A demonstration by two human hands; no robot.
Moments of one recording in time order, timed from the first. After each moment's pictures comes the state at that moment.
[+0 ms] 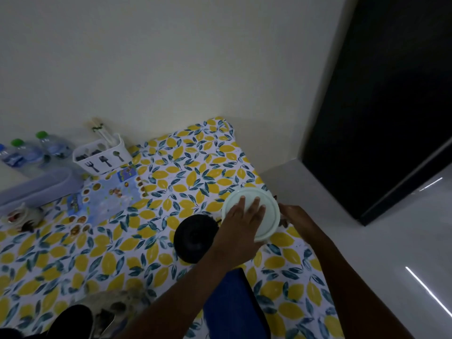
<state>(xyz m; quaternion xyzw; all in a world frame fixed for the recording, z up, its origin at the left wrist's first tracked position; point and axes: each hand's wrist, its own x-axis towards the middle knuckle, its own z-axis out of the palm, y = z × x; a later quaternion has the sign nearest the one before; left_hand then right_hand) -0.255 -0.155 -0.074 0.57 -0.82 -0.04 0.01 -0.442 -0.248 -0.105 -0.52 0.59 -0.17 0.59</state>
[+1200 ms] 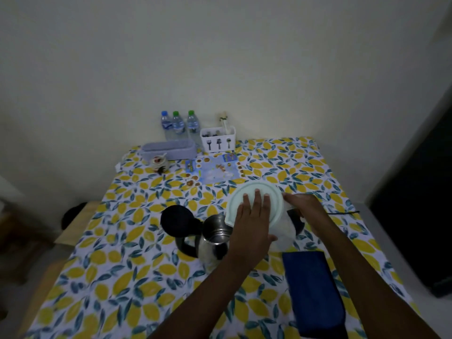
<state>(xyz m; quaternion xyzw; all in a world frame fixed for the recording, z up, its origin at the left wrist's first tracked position) -0.118 0.101 0.012 0.76 -0.63 -0.03 0.18 -0.227 -0.039 0.027 -0.64 0.48 -0.24 0.55</state>
